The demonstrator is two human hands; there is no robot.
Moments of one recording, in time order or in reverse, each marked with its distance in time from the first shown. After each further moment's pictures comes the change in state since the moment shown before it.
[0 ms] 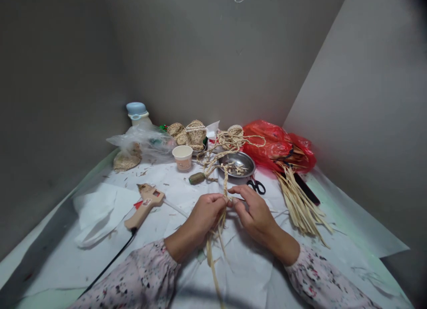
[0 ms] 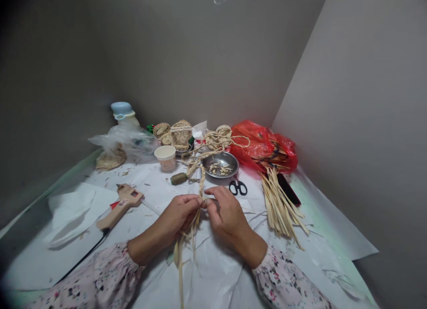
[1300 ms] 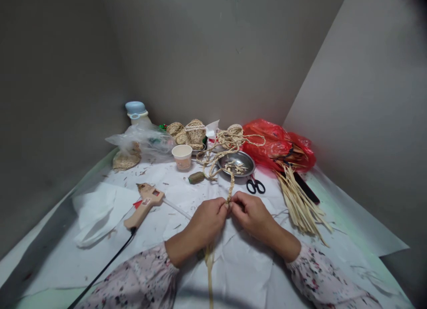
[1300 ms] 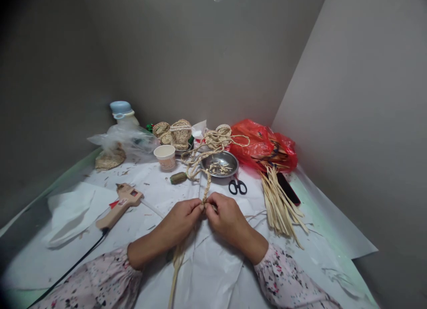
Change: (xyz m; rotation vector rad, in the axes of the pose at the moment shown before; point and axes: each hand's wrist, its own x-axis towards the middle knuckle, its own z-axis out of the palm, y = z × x) left_hand -0.002 -0.005 -0.002 0.753 -0.002 0.283; right_hand -0.001 0.009 0.004 -0.020 -0.156 0.161
